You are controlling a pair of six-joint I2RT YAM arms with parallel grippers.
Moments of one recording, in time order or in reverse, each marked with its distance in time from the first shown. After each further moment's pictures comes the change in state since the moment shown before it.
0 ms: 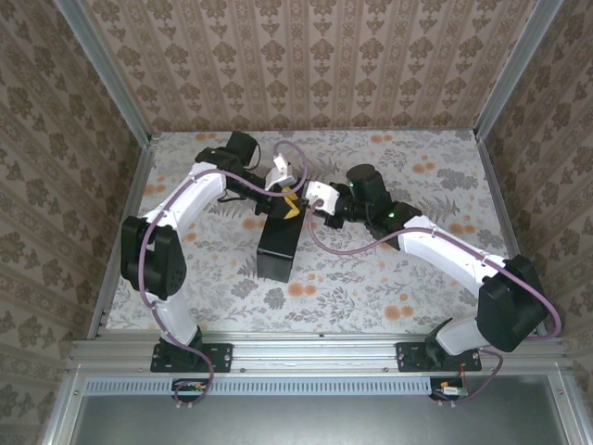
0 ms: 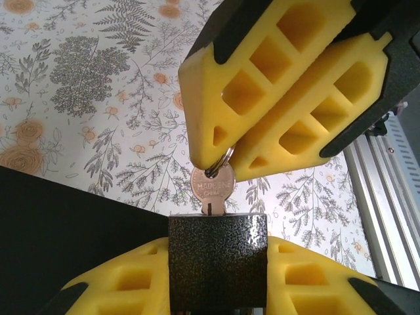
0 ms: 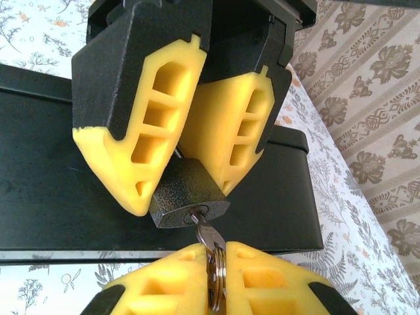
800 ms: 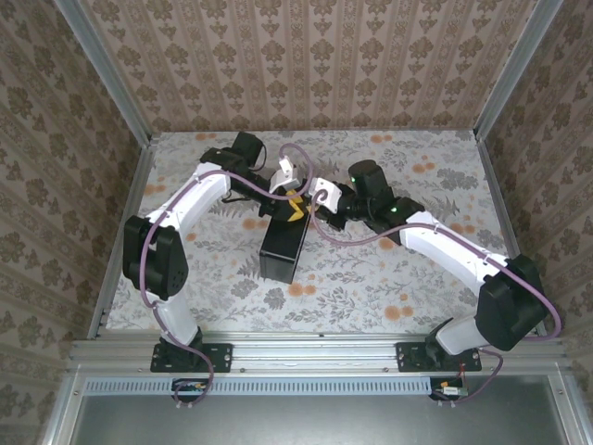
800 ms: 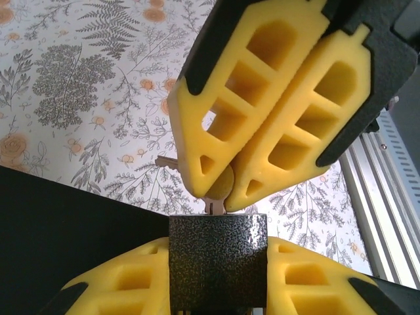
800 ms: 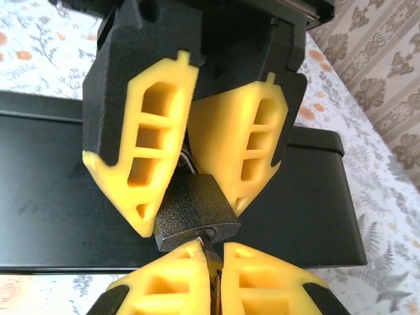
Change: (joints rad) left arm -0.029 0.003 0.005 -0.001 0.008 0.017; right arm -0.035 0.012 0.056 -0.119 -0.114 0.106
